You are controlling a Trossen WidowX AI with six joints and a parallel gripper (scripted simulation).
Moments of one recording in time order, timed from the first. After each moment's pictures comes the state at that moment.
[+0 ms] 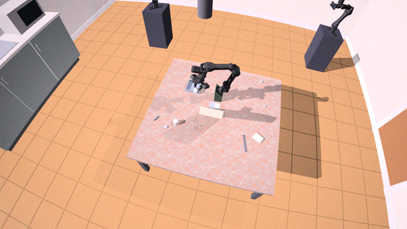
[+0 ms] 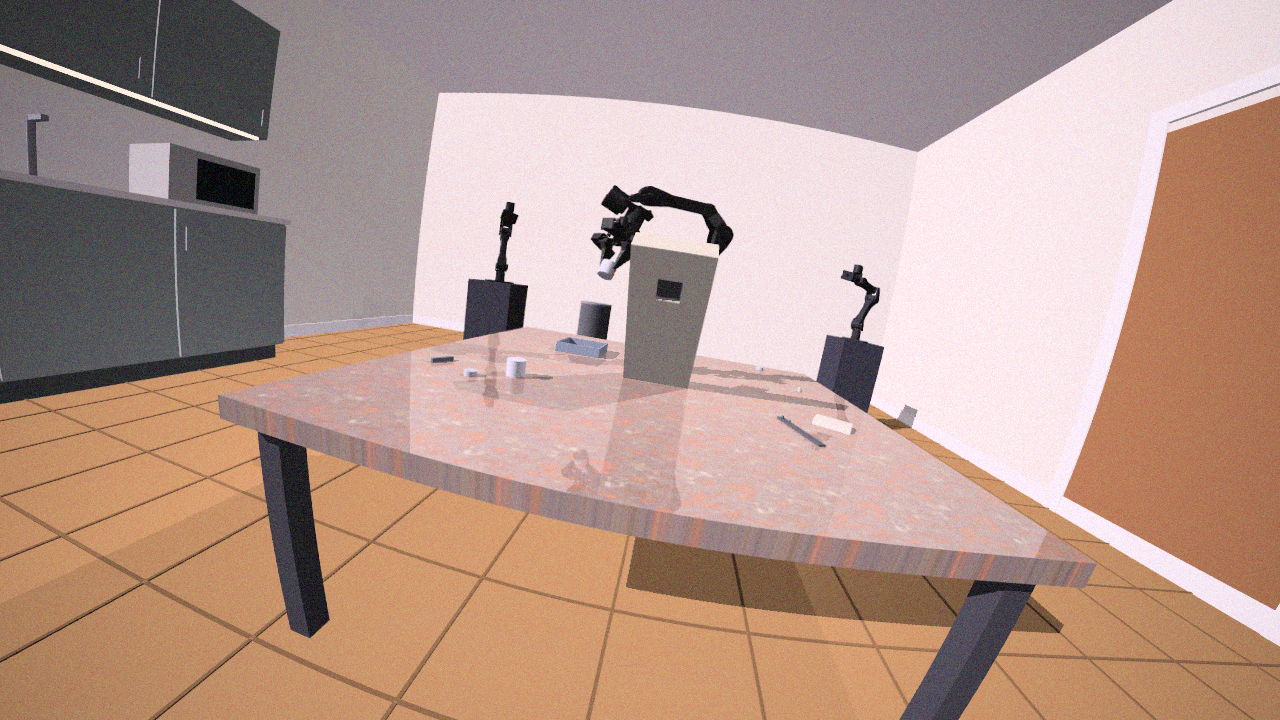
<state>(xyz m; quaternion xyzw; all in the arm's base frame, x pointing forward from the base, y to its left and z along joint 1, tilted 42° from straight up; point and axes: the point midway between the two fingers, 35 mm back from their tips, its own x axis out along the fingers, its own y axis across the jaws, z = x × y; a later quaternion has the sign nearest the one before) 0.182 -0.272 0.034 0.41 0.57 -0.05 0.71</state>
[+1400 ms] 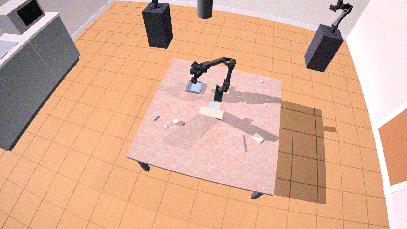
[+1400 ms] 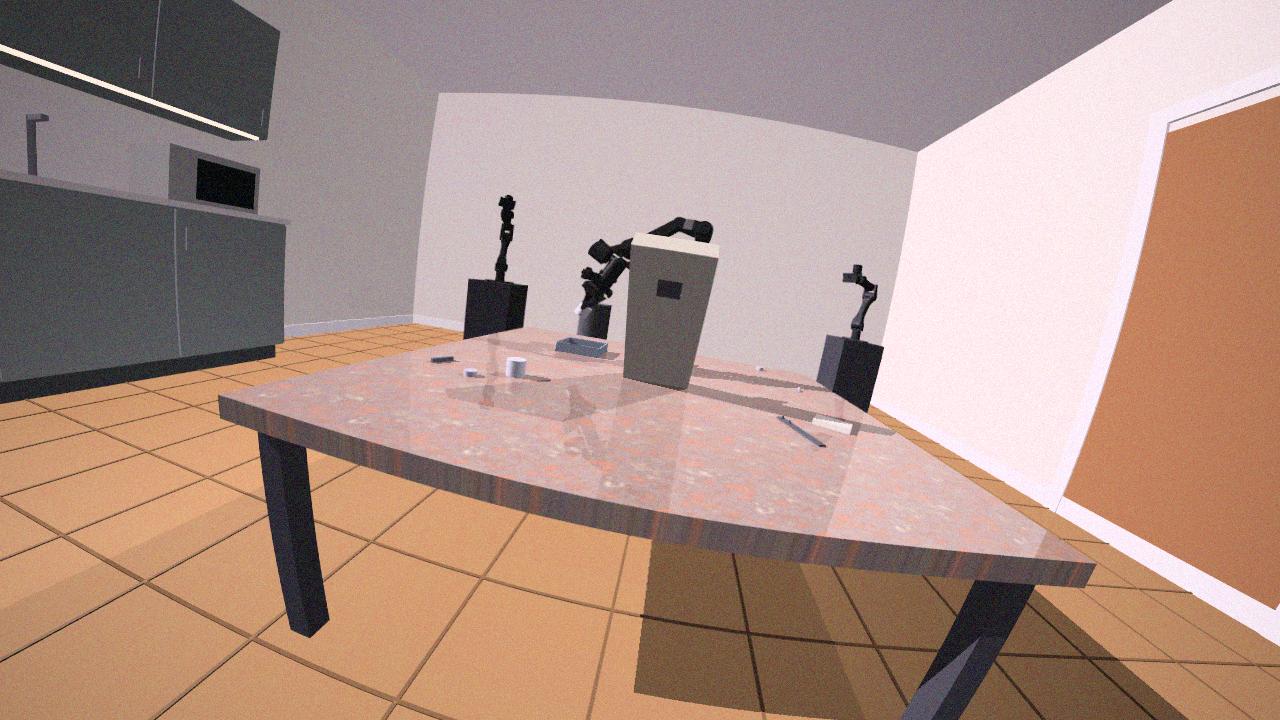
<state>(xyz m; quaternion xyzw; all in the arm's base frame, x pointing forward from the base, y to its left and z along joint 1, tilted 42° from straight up) -0.037 -0.254 -0.127 0.54 0.55 -0.49 0.41</state>
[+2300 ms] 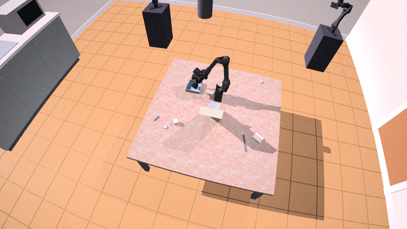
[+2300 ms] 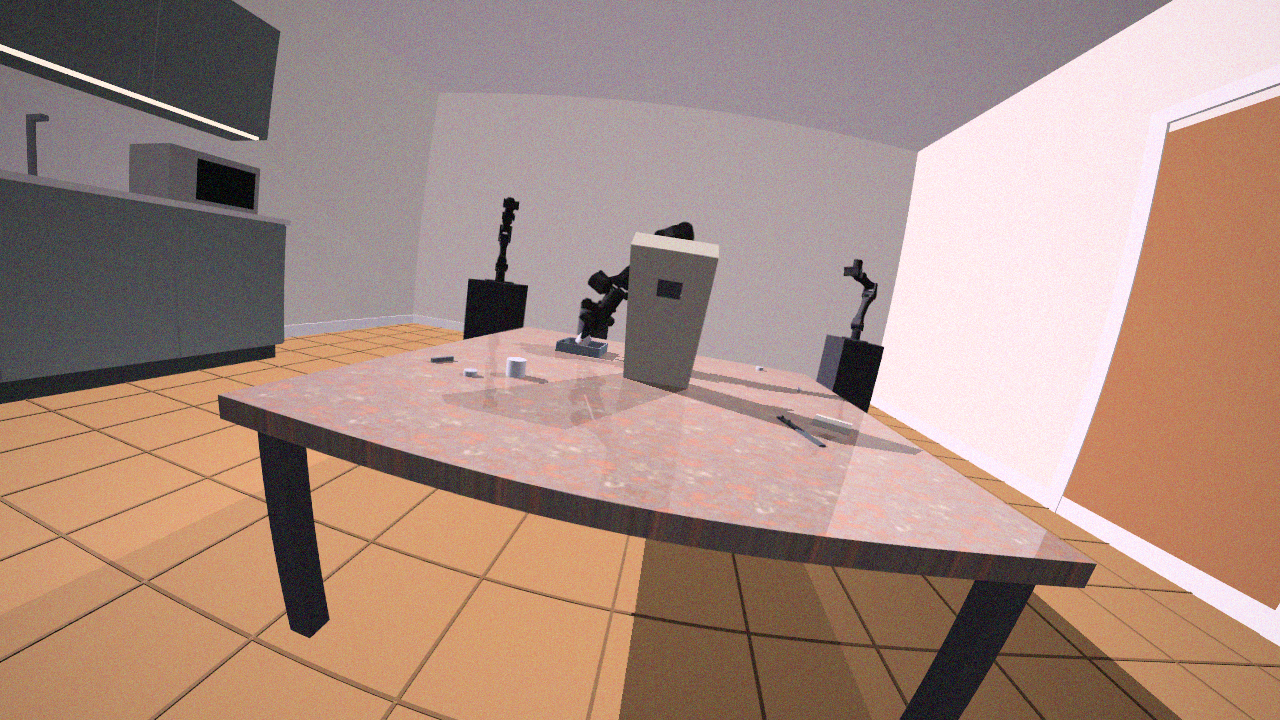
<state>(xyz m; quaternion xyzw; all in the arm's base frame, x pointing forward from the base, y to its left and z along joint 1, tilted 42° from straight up) -0.069 -0.180 -0.197 0.54 0.54 -0.53 0.36</state>
